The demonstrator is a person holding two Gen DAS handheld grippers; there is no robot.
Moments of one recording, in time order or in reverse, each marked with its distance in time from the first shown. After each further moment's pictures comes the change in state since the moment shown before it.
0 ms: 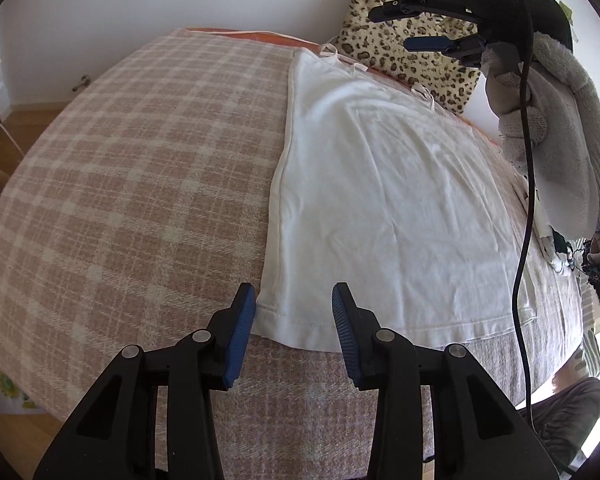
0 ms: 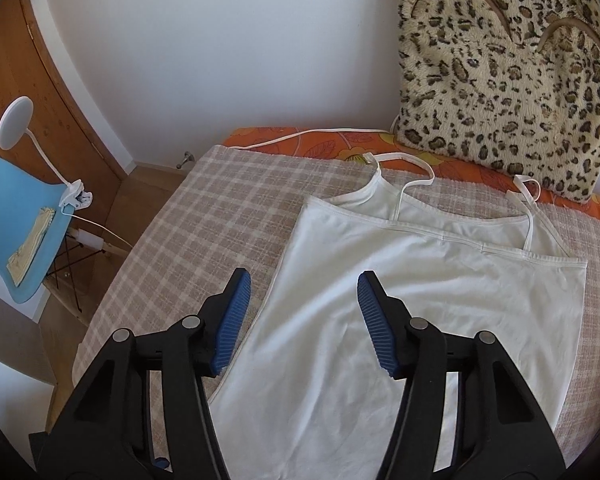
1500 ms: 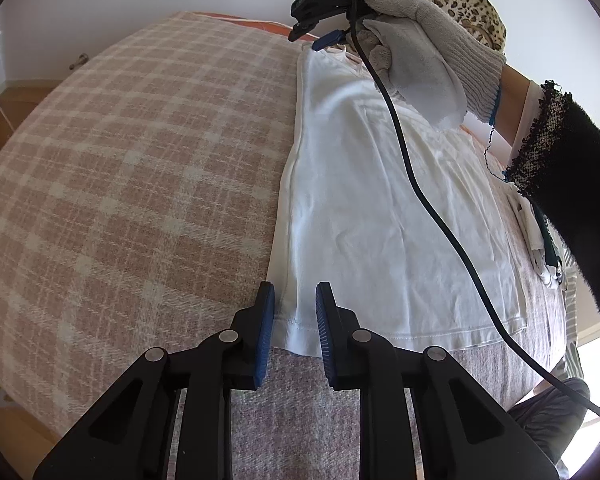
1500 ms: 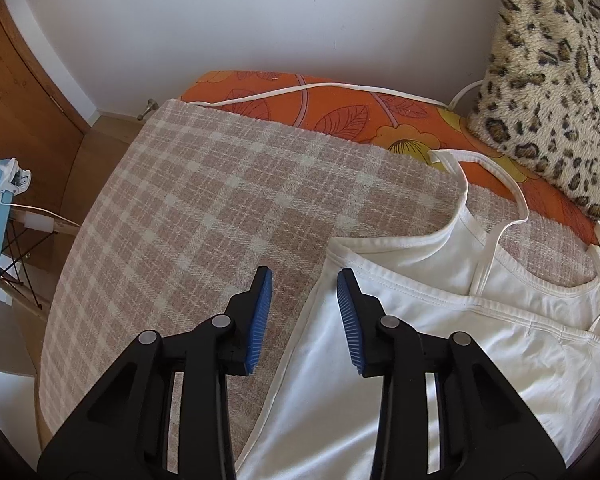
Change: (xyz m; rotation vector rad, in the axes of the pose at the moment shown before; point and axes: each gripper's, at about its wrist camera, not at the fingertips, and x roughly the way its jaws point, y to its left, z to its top) left arm 0.010 0.016 0.000 -0.063 0.020 -0.060; right arm 0.168 0.022 0.061 -0.054 0.231 -0.103
